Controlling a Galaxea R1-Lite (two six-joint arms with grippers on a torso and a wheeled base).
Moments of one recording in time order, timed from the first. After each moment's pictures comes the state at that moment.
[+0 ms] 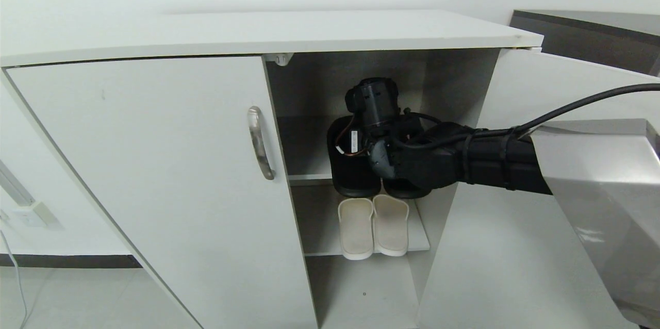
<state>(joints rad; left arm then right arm) 0.00 0.00 0.00 0.00 -0.07 -0.01 0.77 2.29 -2.00 0.04 -0.71 0.26</state>
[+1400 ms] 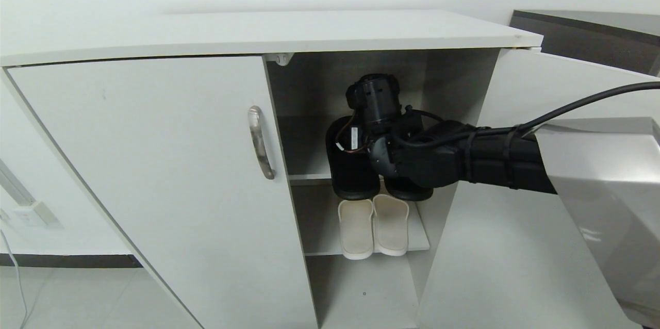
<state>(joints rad) 0.00 0.00 0.00 0.00 -0.07 -0.01 0.77 2.28 -2.00 0.03 -0.71 0.25</state>
